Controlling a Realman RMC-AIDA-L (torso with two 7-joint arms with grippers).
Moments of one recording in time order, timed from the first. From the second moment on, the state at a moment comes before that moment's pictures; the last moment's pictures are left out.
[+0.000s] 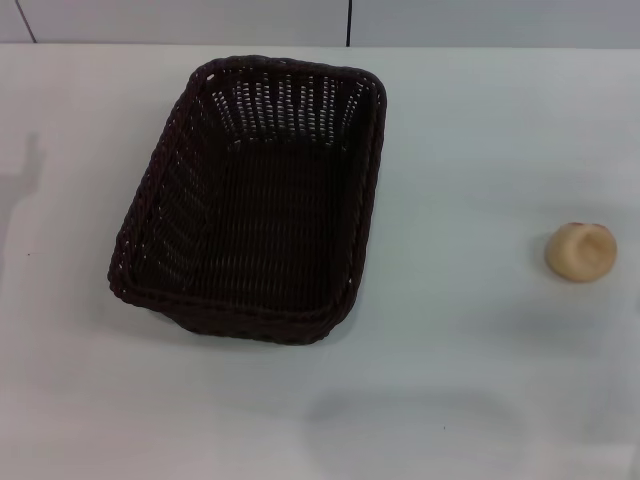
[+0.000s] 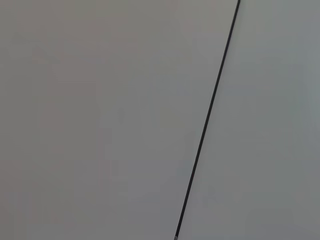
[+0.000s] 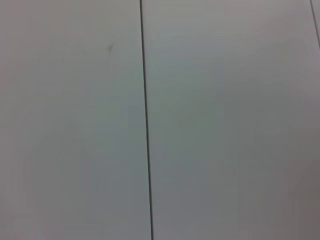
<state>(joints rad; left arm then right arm) -0.24 -2.05 -1.59 -0.41 2.89 1.12 -0.43 0.40 2.09 0.53 0.46 -1.39 -1.46 -0.34</state>
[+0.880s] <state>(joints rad) -0.25 -2.05 -1.54 -0.42 2.89 1.12 -0.54 0.41 2.08 0.53 0.43 -1.39 -1.46 -0.33</state>
